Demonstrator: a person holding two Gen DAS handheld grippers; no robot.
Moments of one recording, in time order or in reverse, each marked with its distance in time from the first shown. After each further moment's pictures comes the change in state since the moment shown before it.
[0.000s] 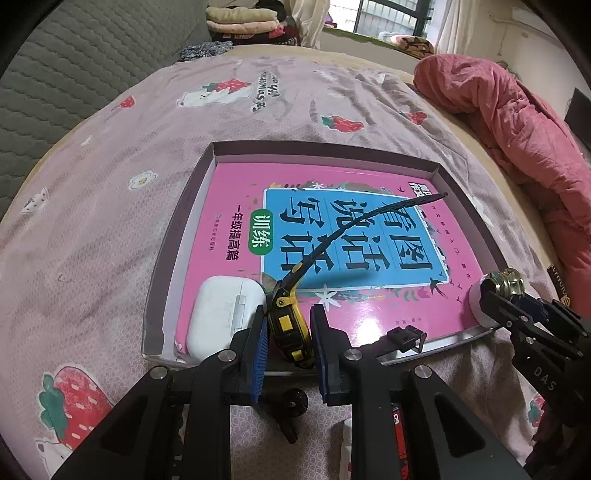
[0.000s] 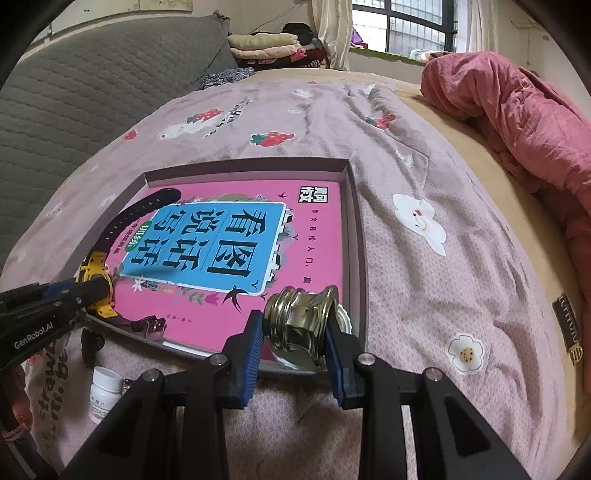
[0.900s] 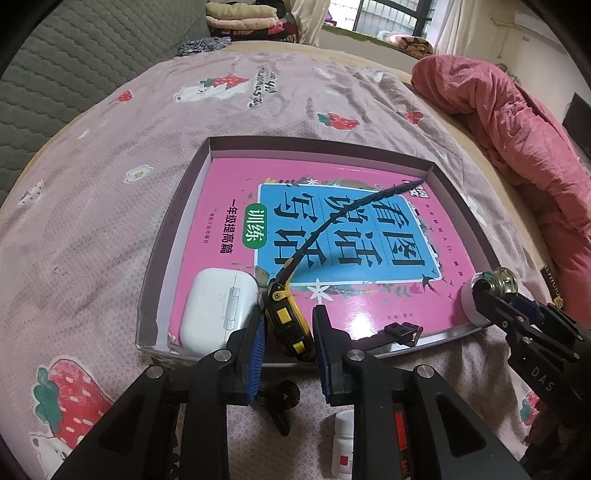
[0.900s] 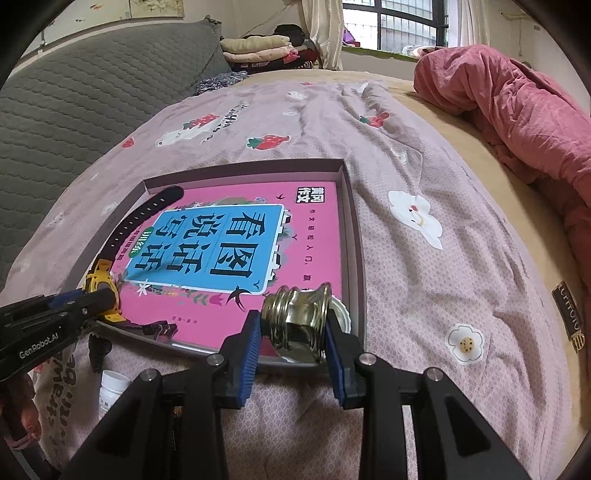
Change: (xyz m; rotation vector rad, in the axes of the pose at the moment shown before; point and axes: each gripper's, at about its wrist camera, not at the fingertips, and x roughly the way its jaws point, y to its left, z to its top) left arm -0.002 0.001 -0.002 -0.017 0.013 -0.030; right arm -0.006 -0.001 -0.001 0.029 -0.004 0.003
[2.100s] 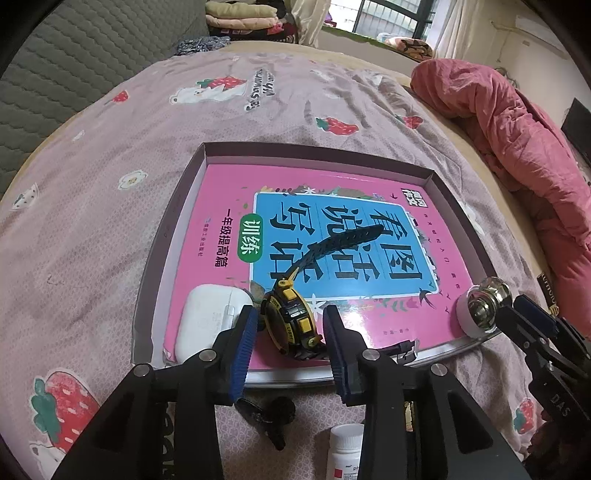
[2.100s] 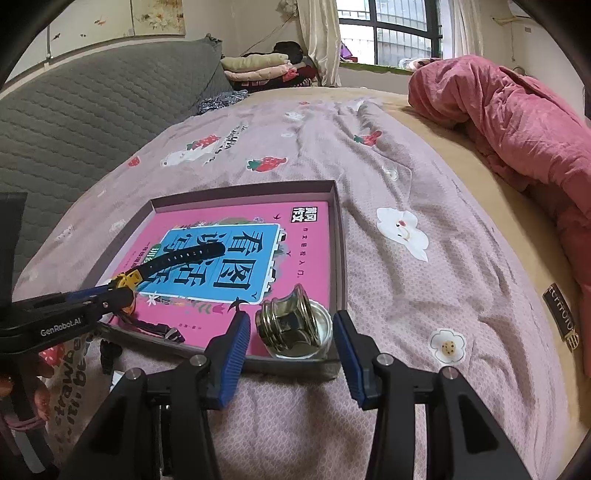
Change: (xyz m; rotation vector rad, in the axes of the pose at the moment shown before) left arm 0.004 0.001 0.010 -0.013 0.001 -0.022; right arm -0.026 -0.011 -0.004 0.017 -0.075 0.022
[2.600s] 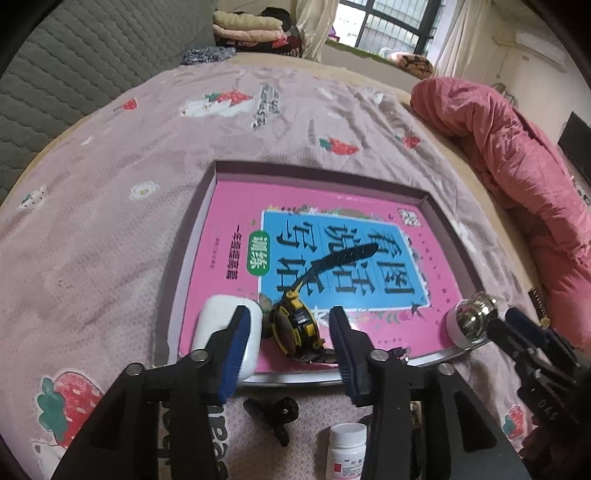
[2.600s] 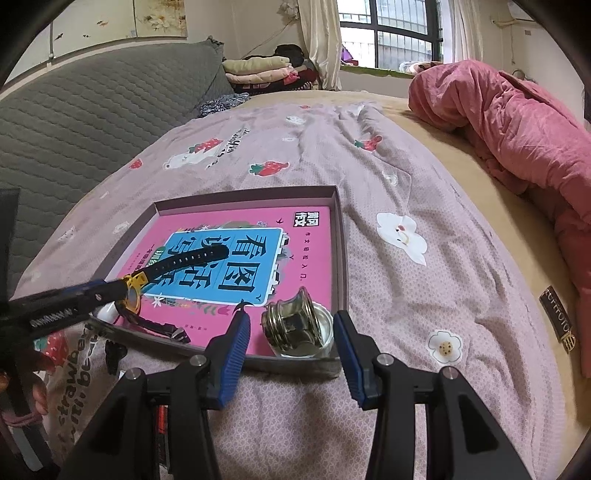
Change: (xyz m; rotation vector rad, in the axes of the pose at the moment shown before) left arm -0.022 0.008 0.003 -0.026 -0.063 -0.022; right arm -0.006 0.004 0.000 -0.010 -0.010 -0.006
